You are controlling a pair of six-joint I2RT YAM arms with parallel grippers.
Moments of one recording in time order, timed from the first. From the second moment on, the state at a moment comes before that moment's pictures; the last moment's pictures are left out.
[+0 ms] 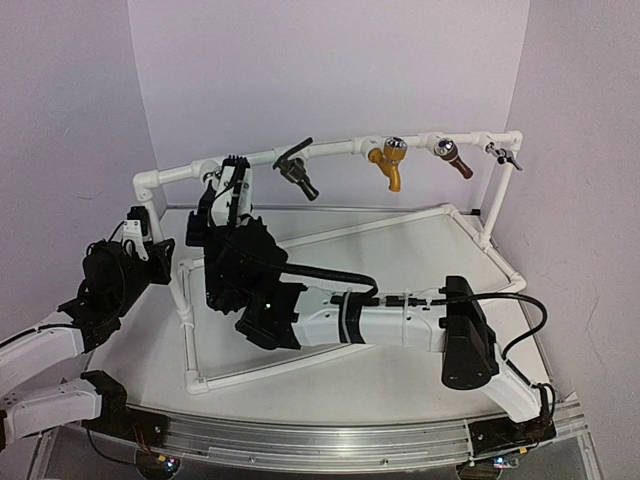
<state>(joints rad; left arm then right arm) -0.43 0.79 0.39 0.25 -0.22 -0.15 1.35 2.42 2.22 0.78 1.04 -0.17</state>
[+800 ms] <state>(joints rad) -0.43 0.82 0.41 0.26 -0.23 -0.16 1.35 2.40 2.26 0.53 1.09 0.69</state>
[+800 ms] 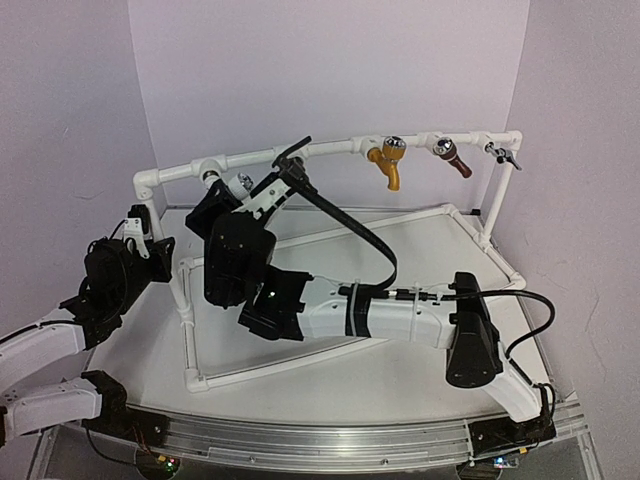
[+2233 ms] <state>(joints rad) -0.43 0.81 0.42 0.22 -0.22 -0.16 1.31 2.31 2.10 0.60 0.81 1.02</state>
